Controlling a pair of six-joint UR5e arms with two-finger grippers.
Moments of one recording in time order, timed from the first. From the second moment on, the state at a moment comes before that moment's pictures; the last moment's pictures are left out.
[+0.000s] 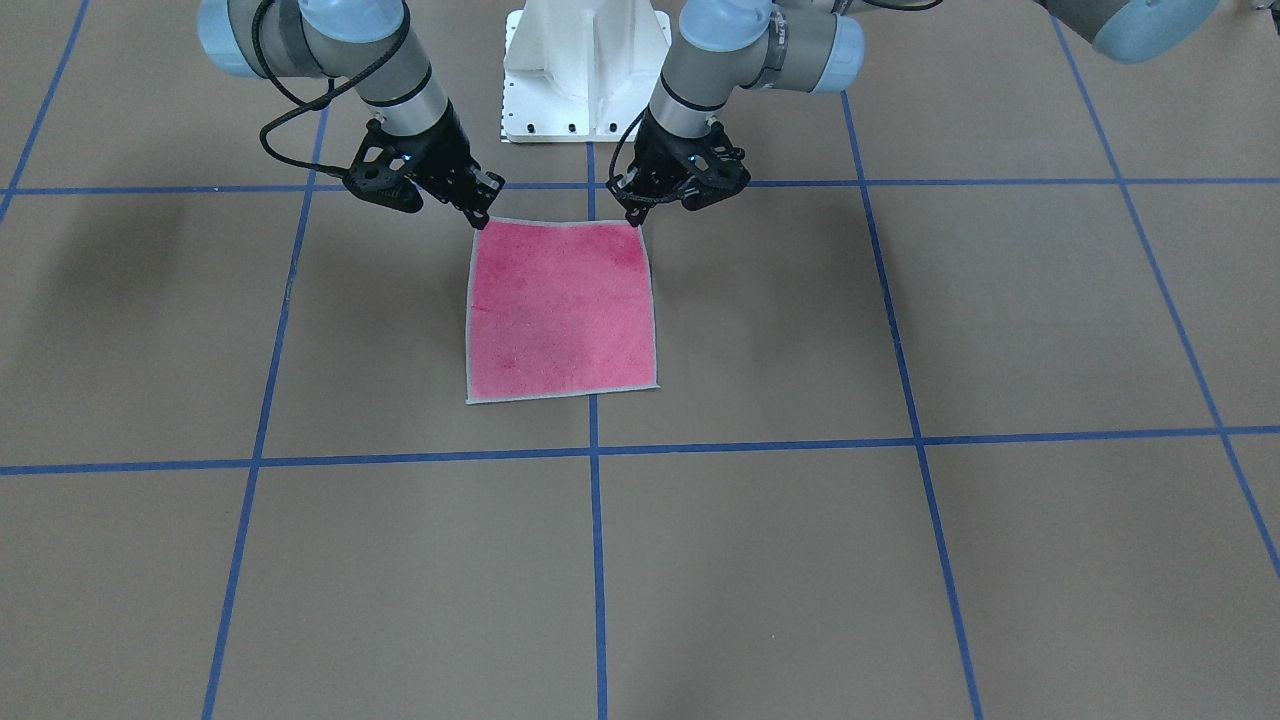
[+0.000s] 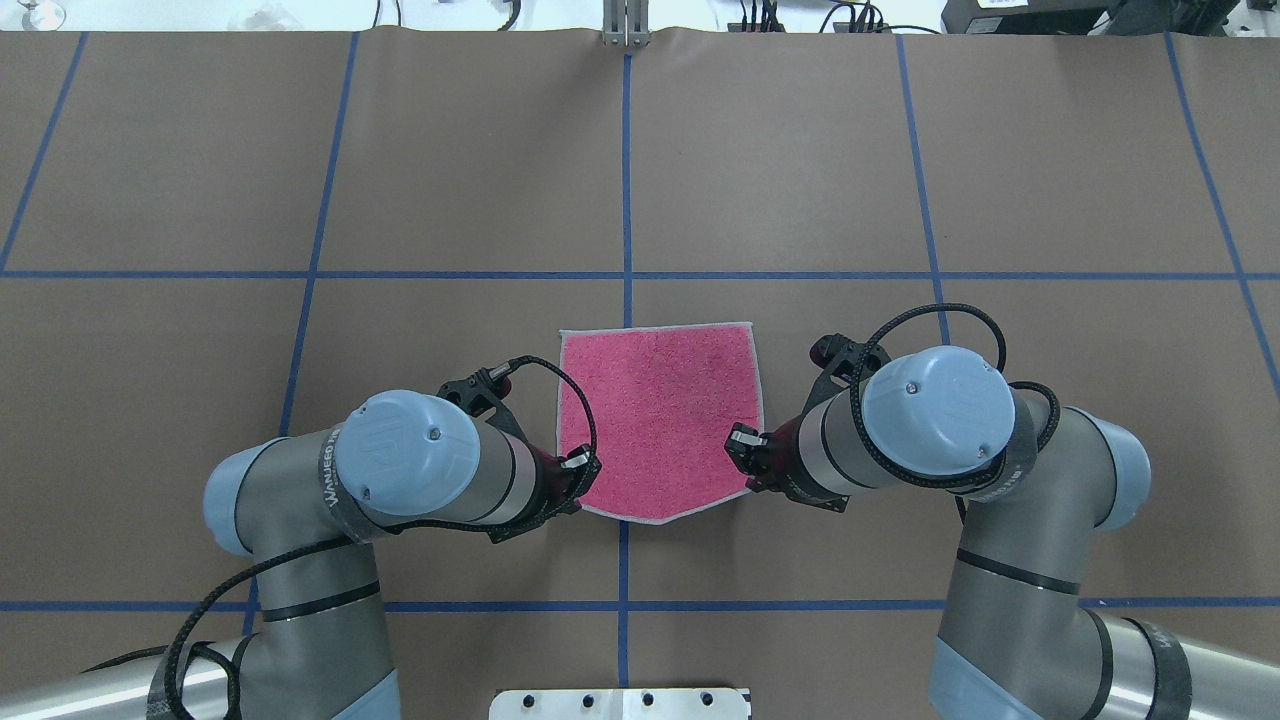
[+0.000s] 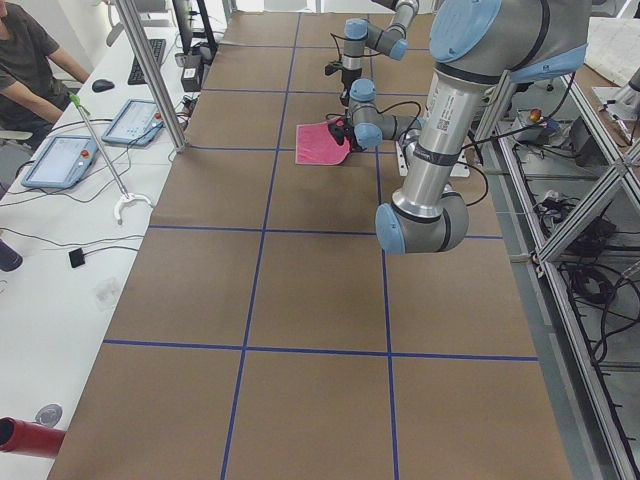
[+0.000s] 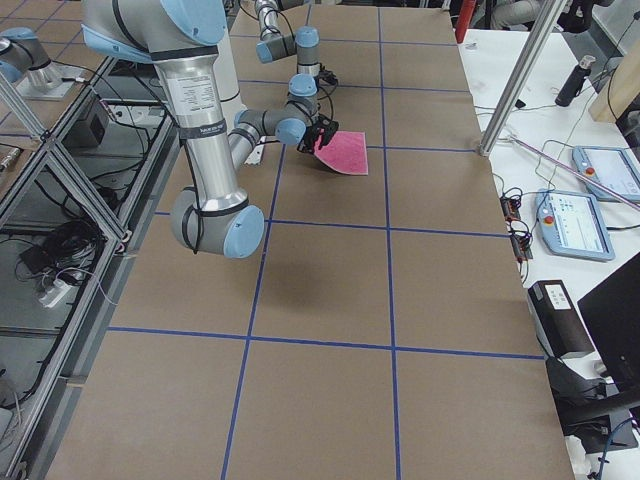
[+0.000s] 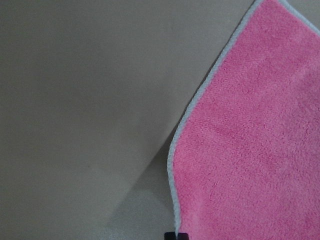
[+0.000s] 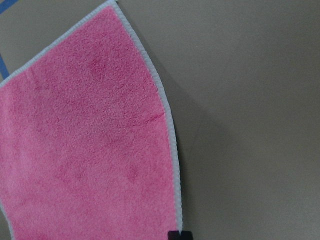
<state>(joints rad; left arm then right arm) -0.33 -2.10 -1.81 -1.85 -1.79 -1.96 0.41 -1.24 1.97 -1.35 1.85 1.81</state>
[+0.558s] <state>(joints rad) -0.33 -2.10 -1.81 -1.86 -1.79 -1.96 0.41 -1.25 1.97 -1.35 1.86 1.81</state>
